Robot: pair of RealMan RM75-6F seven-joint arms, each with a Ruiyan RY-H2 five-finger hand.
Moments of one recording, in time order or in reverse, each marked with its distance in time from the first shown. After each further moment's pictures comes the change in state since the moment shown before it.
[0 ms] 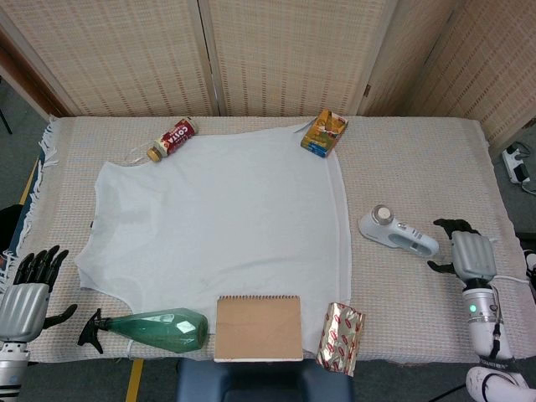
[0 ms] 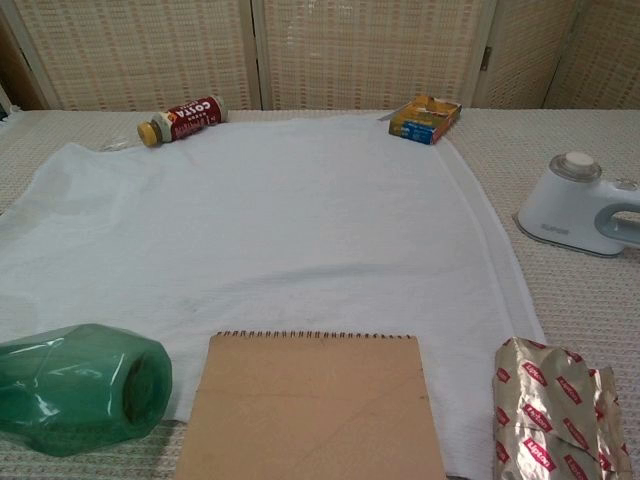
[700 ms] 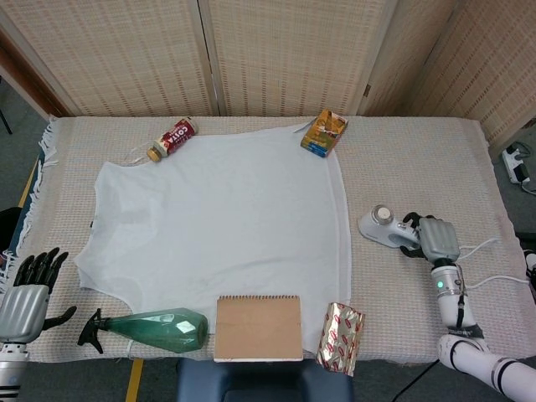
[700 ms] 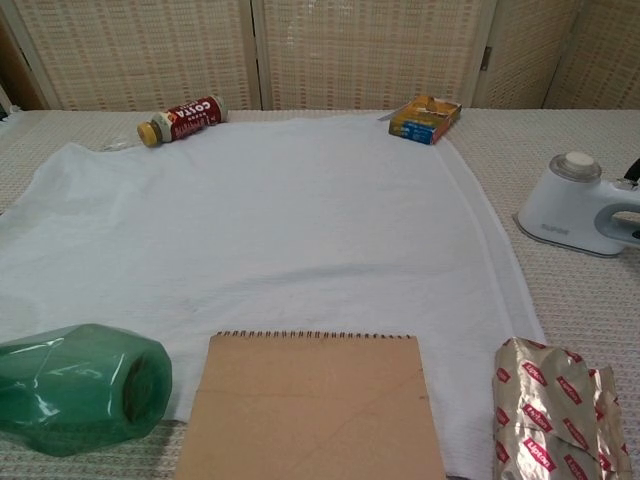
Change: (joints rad) left arm 0.001 -0.006 0.007 0.019 -0.010 -0.014 -0.013; right arm 0.153 -0.140 0.025 0.163 0.103 -0.160 -0.025
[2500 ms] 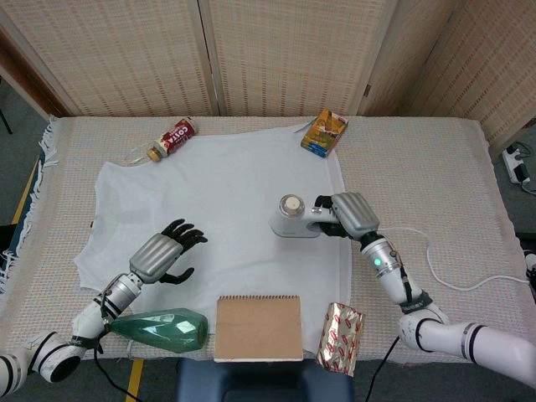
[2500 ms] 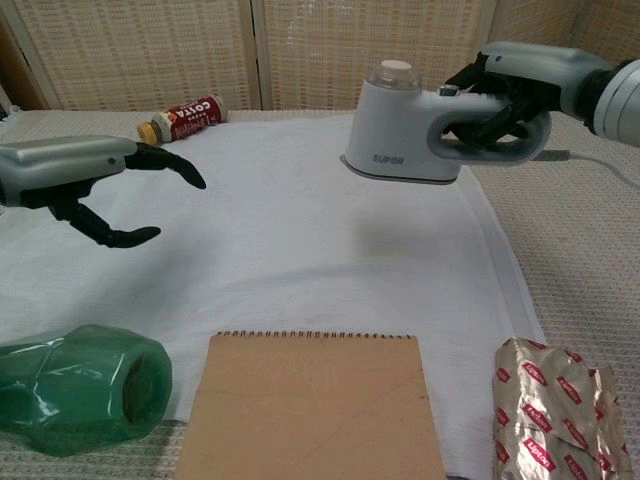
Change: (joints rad) left arm -0.541 -0.127 -0.103 0.000 0.047 -0.579 -0.111; right arm 0.269 0.031 0.073 -0.255 -0.110 -0.093 0.154
